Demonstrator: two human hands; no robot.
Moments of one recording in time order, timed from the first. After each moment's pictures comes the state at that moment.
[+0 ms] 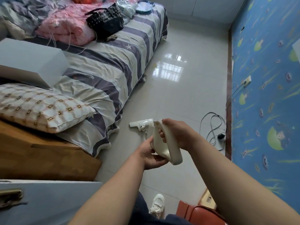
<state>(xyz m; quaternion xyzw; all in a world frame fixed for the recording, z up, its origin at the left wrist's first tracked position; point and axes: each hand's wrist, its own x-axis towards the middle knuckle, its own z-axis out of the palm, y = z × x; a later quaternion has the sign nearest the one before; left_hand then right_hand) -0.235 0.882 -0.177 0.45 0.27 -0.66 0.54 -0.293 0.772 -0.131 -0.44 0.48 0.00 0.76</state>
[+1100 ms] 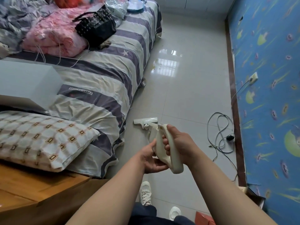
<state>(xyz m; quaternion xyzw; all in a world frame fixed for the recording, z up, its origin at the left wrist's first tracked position) -0.084 0.827 -0.188 0.48 0.24 -0.72 0.44 -0.171 0.741 -0.144 -0.37 0.53 -0.06 0.76</state>
